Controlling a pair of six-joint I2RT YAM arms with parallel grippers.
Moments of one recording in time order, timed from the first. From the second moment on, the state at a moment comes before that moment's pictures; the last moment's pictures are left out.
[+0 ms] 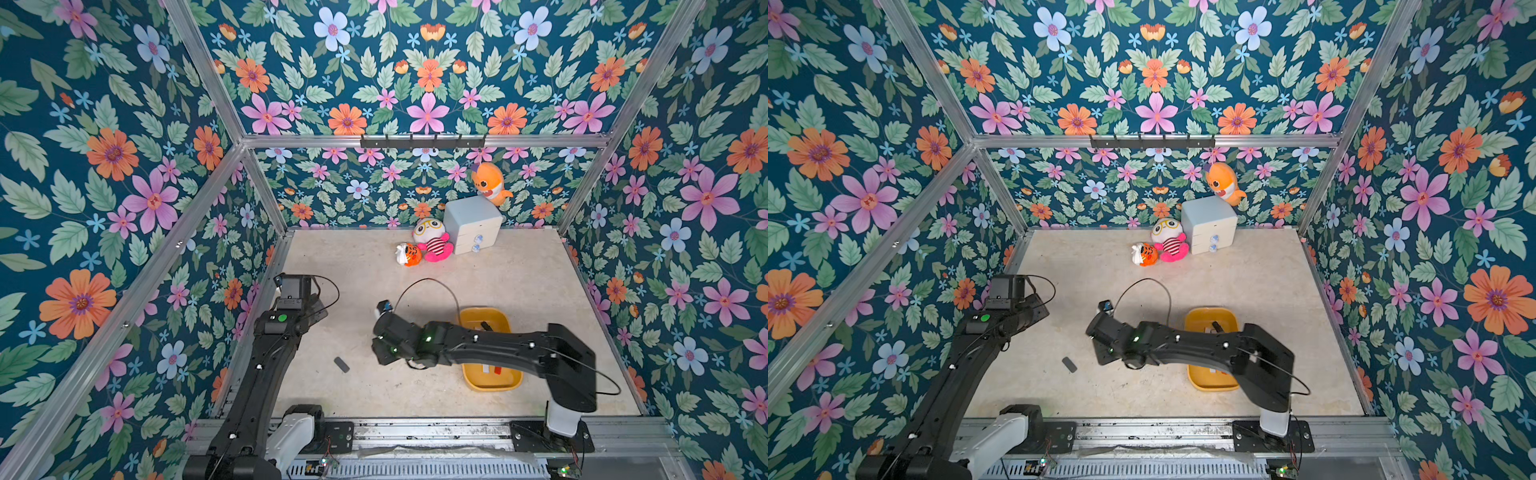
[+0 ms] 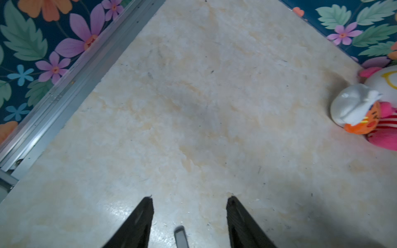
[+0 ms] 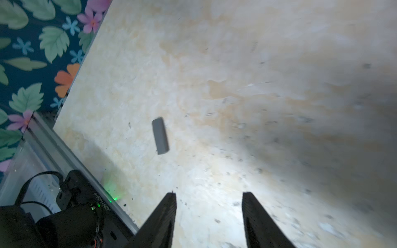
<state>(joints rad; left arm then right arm) -0.05 0.99 0.89 -0.82 -0.18 -0.54 1.26 1.91 1.43 -0.43 0.14 0.69</state>
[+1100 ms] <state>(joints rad) 0.05 0.97 0.82 -0.76 -0.09 -0.46 1.37 2.49 2.10 -0.73 0.19 0.48</state>
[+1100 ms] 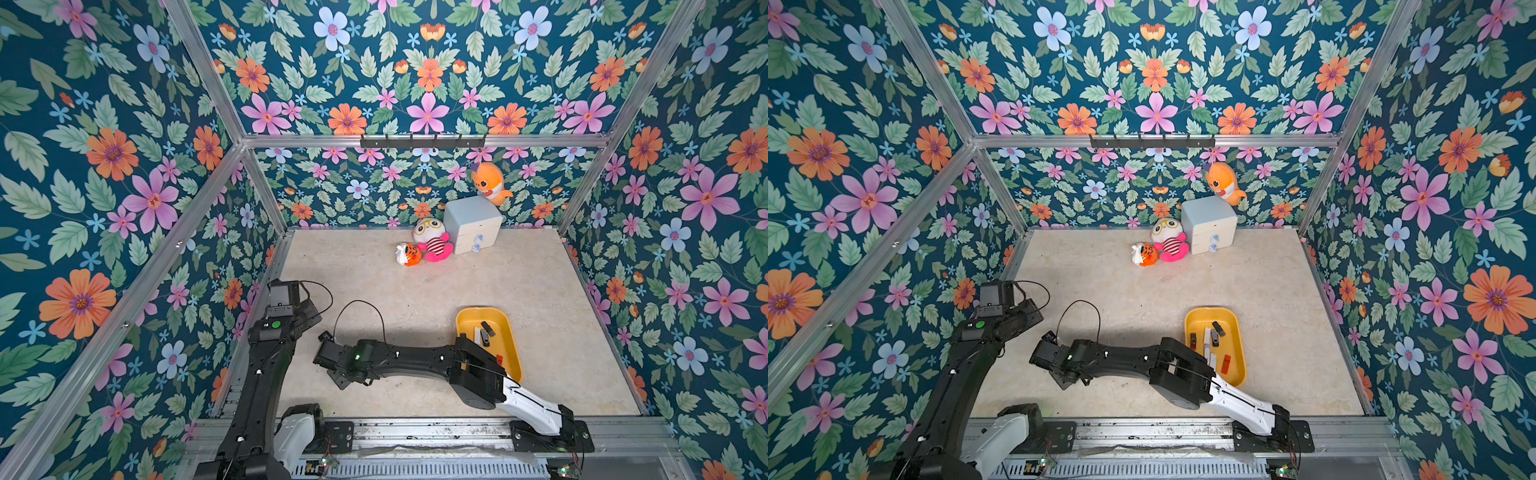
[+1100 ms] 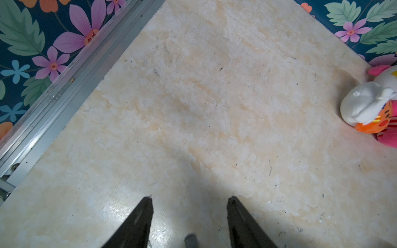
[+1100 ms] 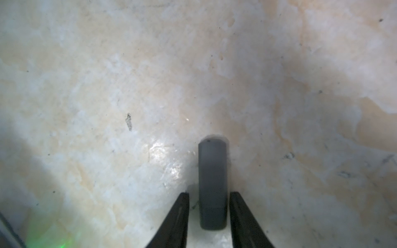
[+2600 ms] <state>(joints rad) 0.05 0.98 0.80 -0.72 -0.03 -0.44 0.87 0.98 0.65 -0.65 0.14 0.82</state>
